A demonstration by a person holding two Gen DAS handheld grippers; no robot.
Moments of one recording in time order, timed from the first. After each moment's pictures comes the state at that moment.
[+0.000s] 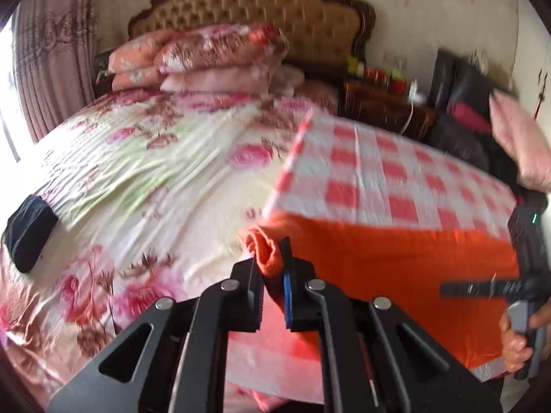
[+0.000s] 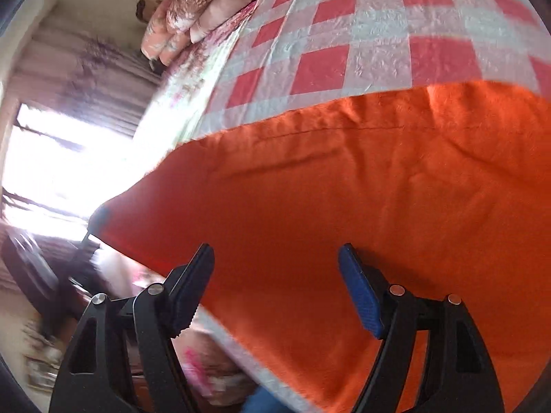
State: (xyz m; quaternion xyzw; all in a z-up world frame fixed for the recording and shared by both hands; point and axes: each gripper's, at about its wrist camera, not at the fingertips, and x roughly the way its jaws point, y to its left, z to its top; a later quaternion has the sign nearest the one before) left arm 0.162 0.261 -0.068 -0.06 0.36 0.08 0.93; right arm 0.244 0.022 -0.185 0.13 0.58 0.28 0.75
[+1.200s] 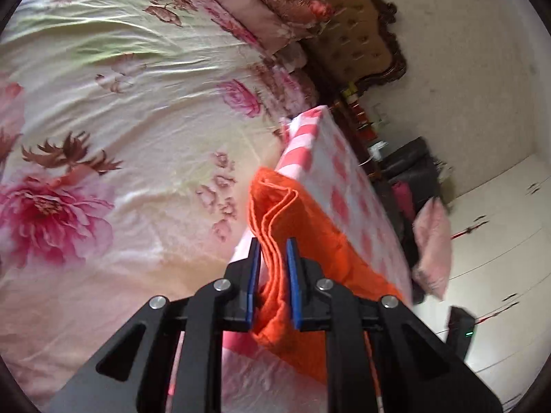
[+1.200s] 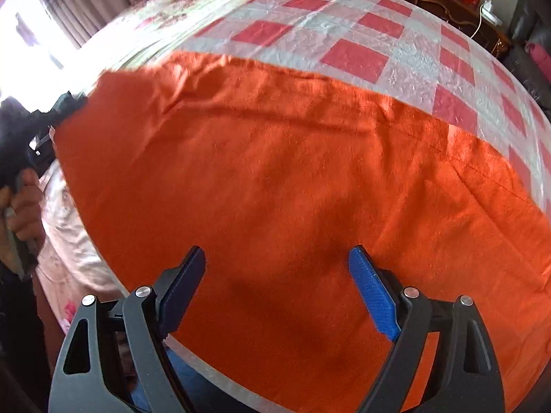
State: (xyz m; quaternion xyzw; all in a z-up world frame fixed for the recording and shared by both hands) left arm 0.188 0.390 -0.192 -0.41 0.38 -0.04 0.82; right arm 0.210 0.083 -0.177 -0.10 0.57 0.21 0.79
